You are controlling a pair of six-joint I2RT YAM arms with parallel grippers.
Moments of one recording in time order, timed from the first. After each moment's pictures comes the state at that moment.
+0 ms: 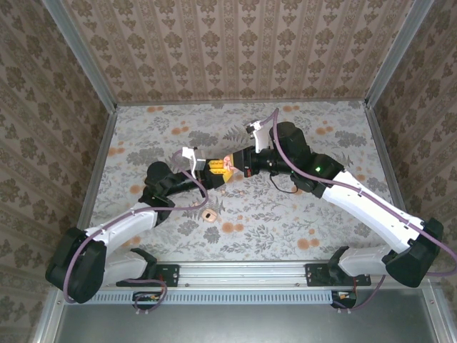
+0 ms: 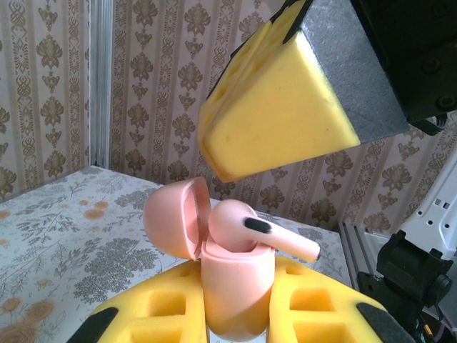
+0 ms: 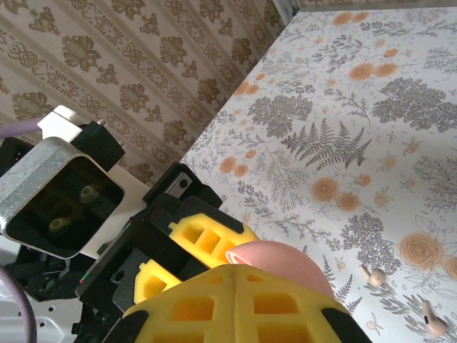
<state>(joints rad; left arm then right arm) -0.58 1.17 0.51 0.83 0.83 -0.29 0.73 1.28 1.27 -0.40 -0.27 0.48</state>
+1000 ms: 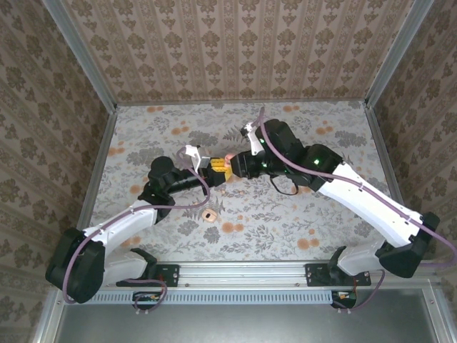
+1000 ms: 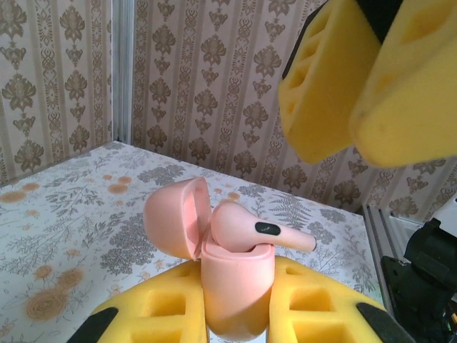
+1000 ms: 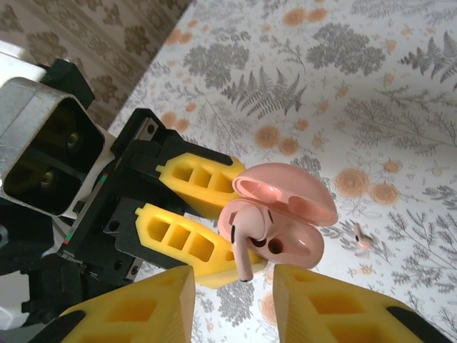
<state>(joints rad) -0.58 1.17 0.55 0.65 0.78 -0.19 0.83 1.38 1.54 -0.84 -0.05 0.46</state>
